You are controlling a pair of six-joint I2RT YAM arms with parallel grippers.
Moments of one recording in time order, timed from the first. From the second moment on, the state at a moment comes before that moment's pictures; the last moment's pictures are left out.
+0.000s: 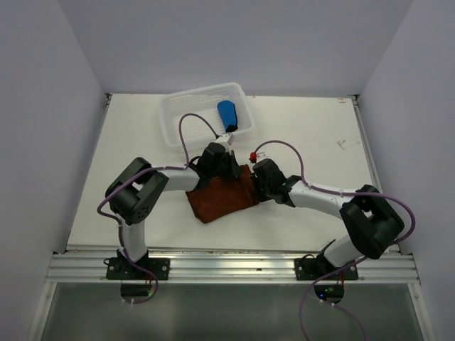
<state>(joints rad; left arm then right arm) -0.66 1.90 0.97 0.37 0.11 -0.59 0.71 1.51 0.77 -0.19 0.15 0.38</state>
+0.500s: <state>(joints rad) -0.67 1.88 0.97 0.30 0.10 -0.62 0.94 1.51 0.72 -0.11 0.43 0.22</state>
